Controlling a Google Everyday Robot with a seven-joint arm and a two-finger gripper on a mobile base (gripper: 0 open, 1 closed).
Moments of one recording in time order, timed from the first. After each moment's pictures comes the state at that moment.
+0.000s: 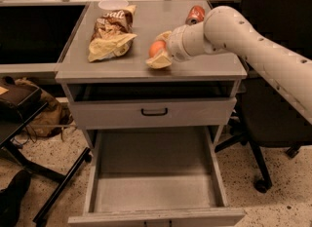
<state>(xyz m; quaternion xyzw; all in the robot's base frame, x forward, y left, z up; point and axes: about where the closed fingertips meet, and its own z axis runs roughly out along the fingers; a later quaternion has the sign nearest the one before) 0.732 -0.015 0.857 -0.57 0.66 0.08 0.48</state>
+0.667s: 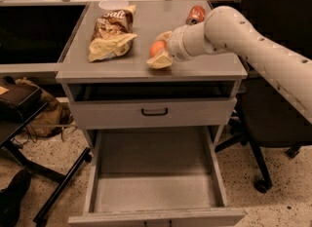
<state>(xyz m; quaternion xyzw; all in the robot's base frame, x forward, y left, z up) 0.732 -0.015 0.857 -0.57 0.66 0.08 0.48</state>
